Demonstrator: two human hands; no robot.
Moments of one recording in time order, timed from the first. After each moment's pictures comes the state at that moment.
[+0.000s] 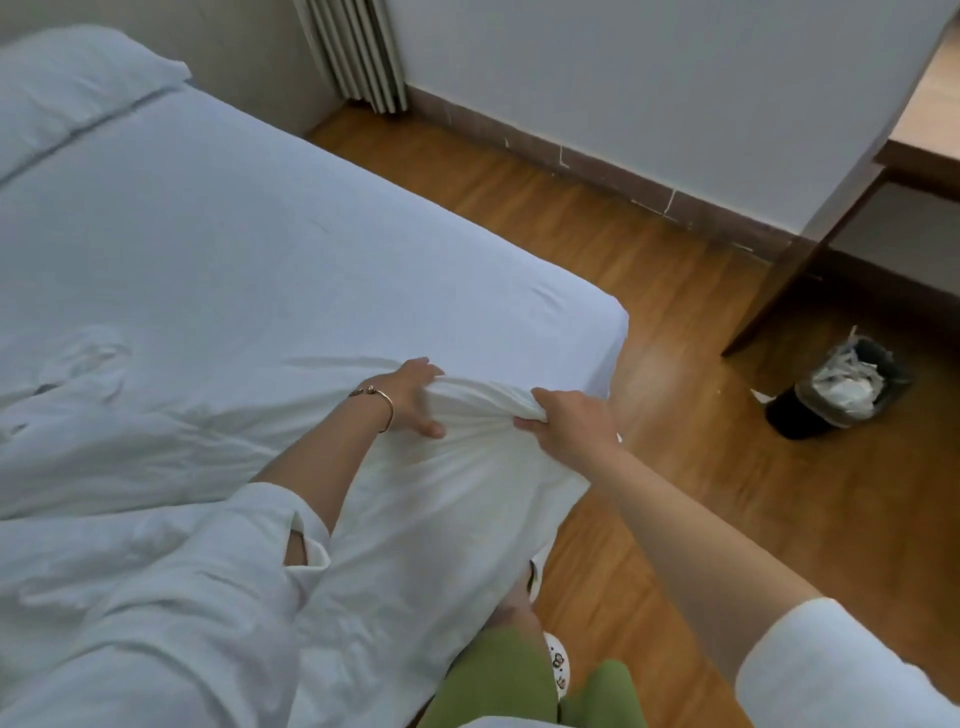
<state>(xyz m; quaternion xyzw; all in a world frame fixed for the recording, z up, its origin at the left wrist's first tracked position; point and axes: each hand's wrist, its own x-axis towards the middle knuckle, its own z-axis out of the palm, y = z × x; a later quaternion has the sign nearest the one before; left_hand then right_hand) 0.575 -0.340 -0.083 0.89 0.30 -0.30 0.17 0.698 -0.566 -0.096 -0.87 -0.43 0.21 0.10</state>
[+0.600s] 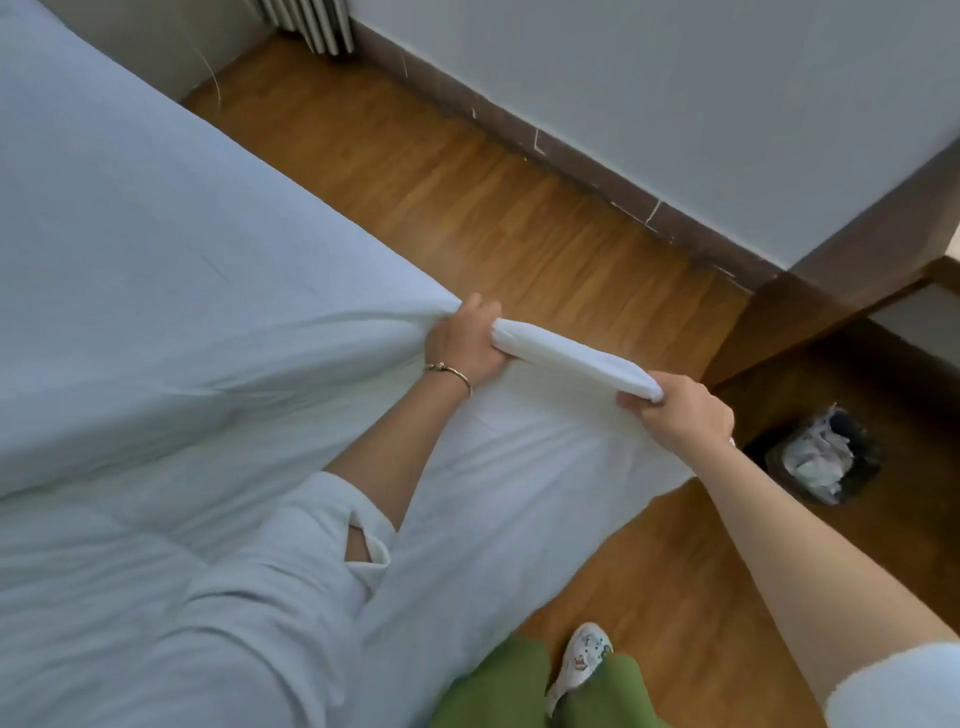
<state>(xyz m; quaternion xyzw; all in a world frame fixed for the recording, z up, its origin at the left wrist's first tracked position) 0.888 -0.268 -0.123 0.93 0.30 0.00 0.22 1.002 -0.507 -0.122 -0.95 -0.18 0.23 0.08</state>
